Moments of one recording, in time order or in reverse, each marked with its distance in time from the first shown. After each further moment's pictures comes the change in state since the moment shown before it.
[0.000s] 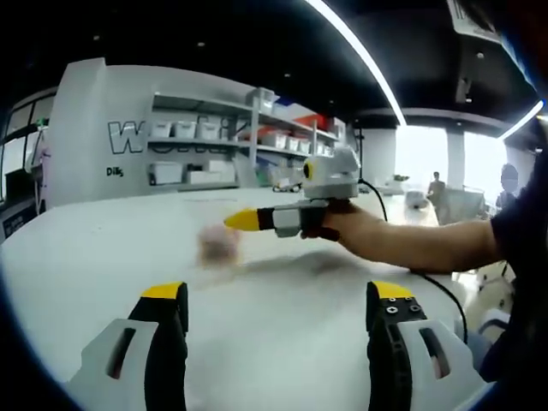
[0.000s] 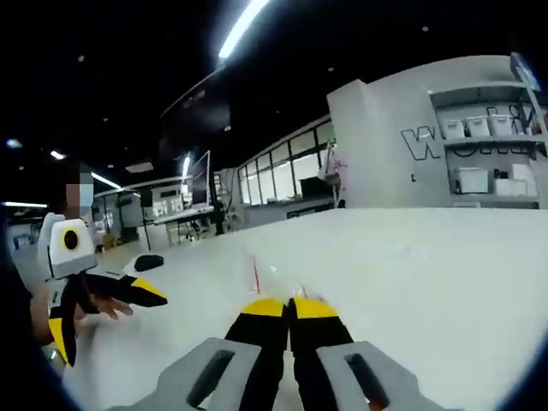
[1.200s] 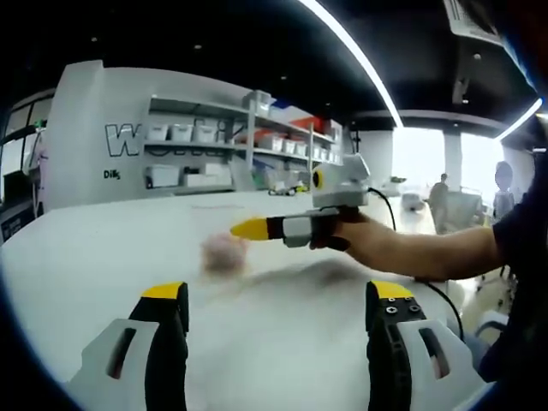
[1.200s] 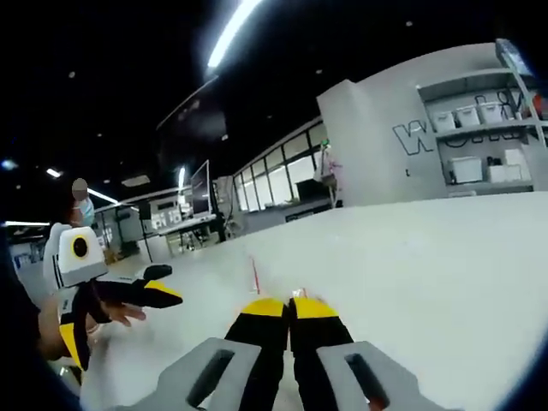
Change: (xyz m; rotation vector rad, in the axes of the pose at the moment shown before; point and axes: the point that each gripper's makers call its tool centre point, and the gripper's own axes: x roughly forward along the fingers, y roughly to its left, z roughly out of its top) left arm -0.001 -0.010 0.008 0.005 -0.013 -0.015; right arm -0.015 0.006 0.001 0.062 -0.021 -0.011
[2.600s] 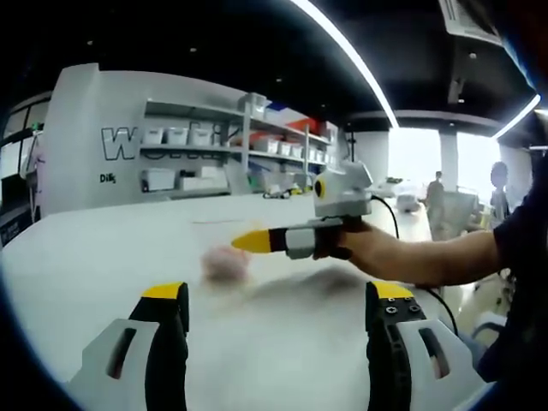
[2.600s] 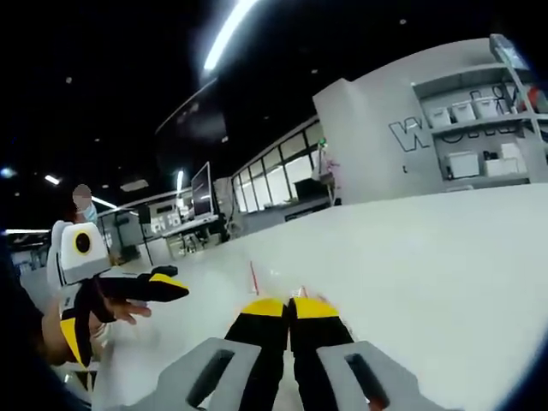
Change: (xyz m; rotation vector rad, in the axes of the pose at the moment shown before) left arm 0.001 -0.015 0.008 0.011 -0.009 -0.019; right arm -0.024 0.017 -0.009 0.032 -0.002 -0.007
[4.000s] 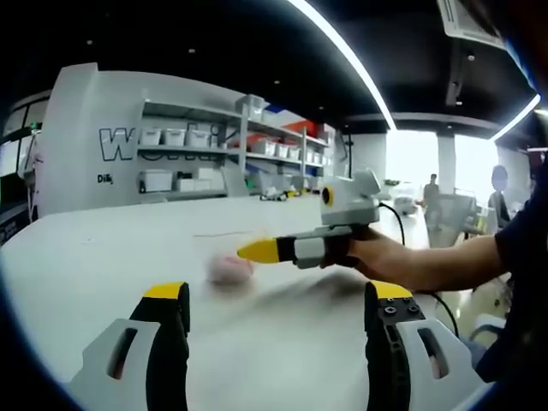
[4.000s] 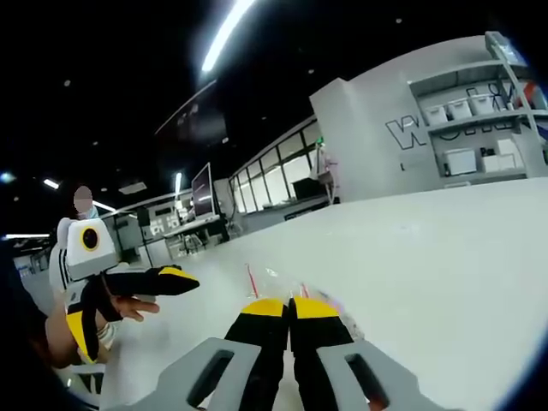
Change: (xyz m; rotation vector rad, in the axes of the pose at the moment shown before) left arm 0.002 -0.005 0.002 -0.006 -0.010 -0.014; right arm -0.011 0.006 -0.007 0.021 -0.001 -0.009
